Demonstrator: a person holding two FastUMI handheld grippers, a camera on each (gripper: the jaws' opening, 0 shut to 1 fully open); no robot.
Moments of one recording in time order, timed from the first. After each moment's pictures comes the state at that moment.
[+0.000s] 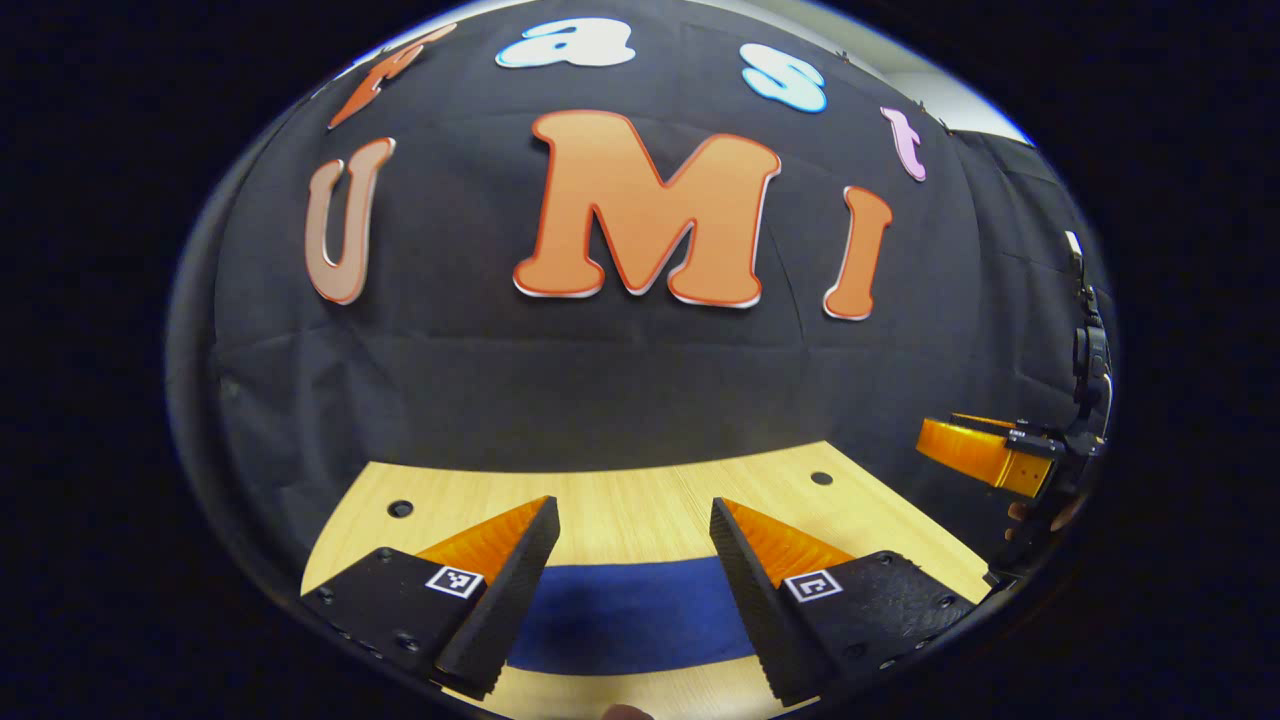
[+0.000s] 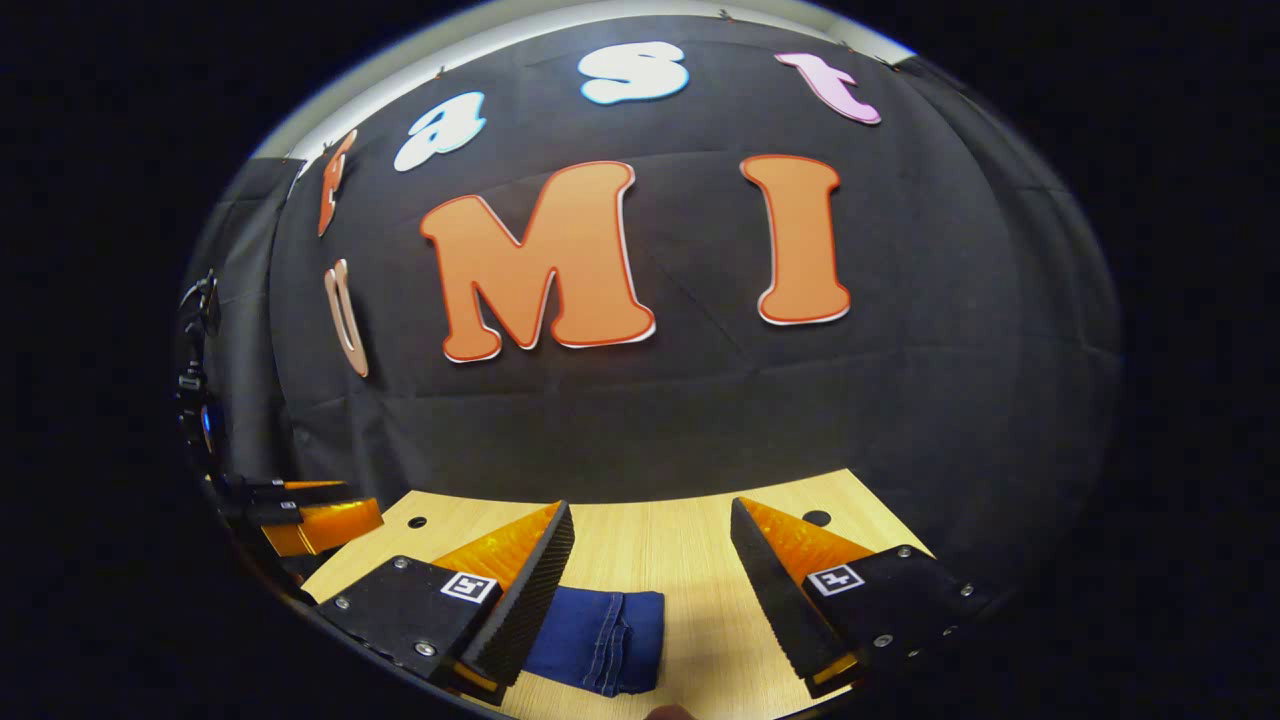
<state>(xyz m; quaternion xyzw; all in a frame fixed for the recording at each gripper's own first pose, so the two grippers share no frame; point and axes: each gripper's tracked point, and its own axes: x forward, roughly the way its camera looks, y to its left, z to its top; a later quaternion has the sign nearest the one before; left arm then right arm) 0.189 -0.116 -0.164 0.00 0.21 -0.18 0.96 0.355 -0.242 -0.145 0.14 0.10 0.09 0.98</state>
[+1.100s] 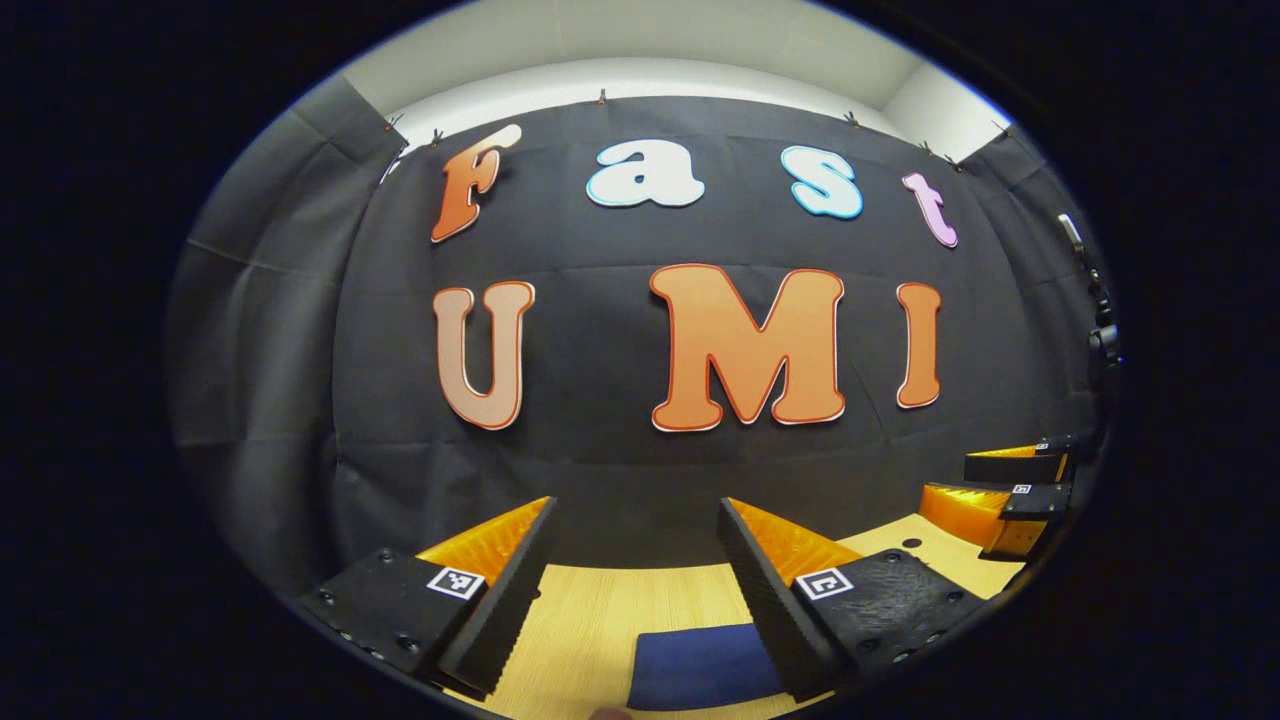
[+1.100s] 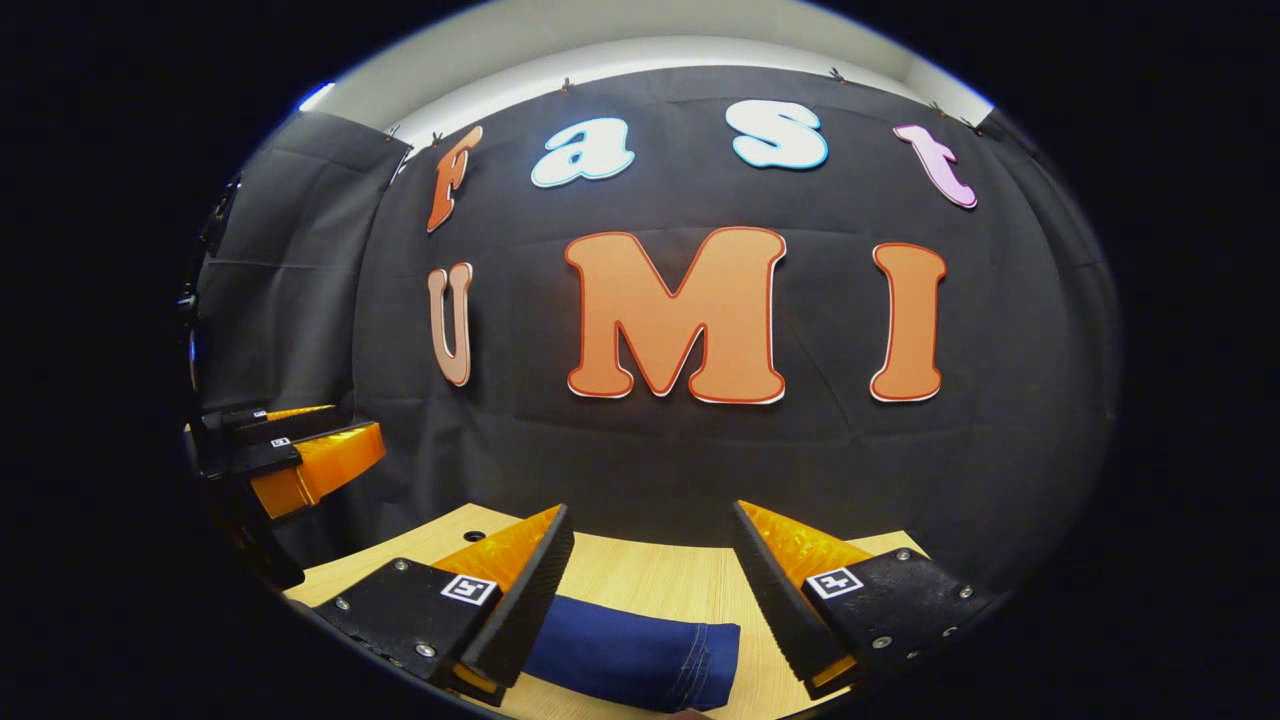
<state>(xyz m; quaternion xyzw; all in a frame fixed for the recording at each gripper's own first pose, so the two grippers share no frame) 0.146 -0.001 -0.076 0.03 0.03 -0.07 1.00 0.303 -0.131 -0.085 0.09 0.00 0.16 0.98</state>
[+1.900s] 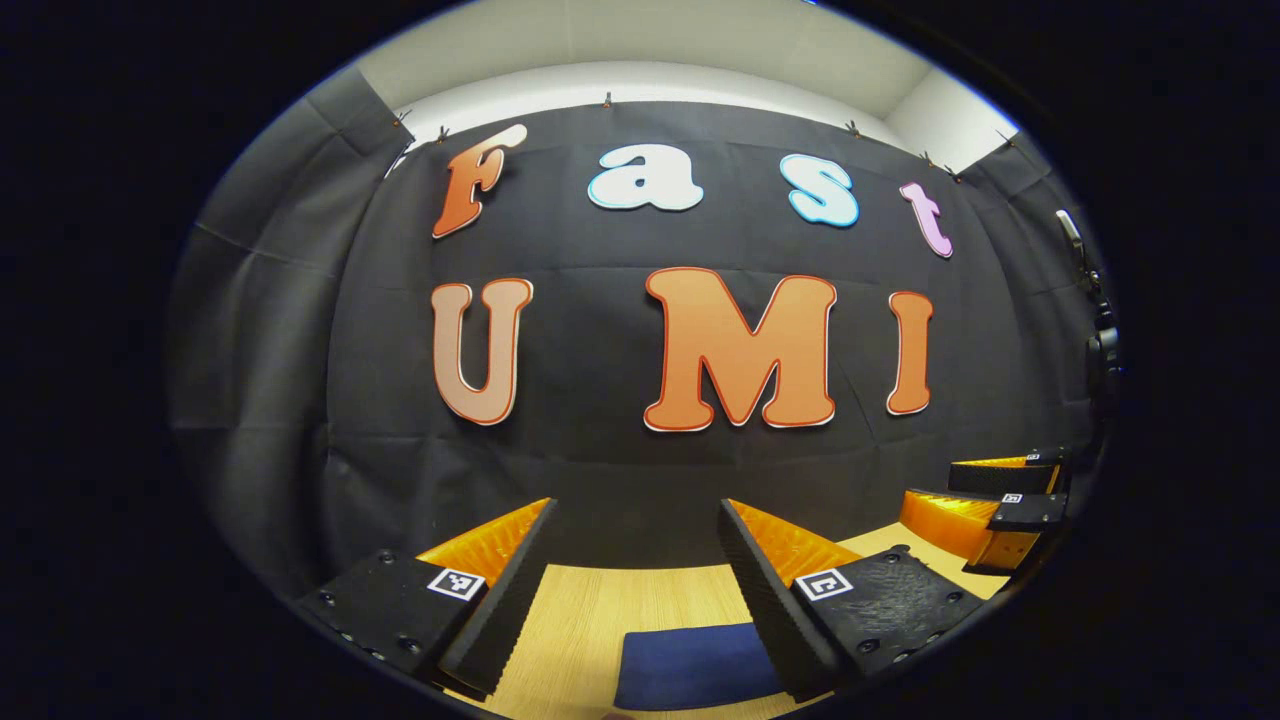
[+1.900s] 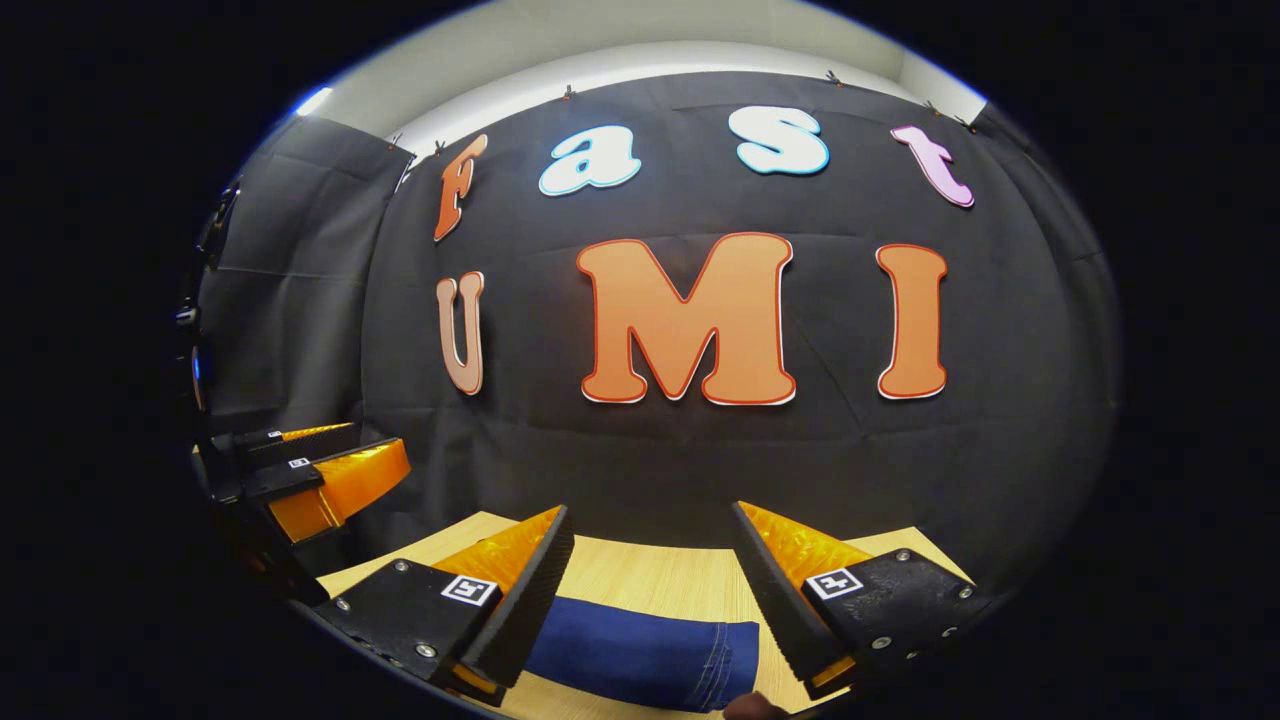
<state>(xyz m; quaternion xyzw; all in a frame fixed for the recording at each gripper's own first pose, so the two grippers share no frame) 0.140 -0.006 -0.080 0.01 0.03 -0.08 1.00 0.291 -0.121 -0.083 0.10 -0.01 0.17 0.98</state>
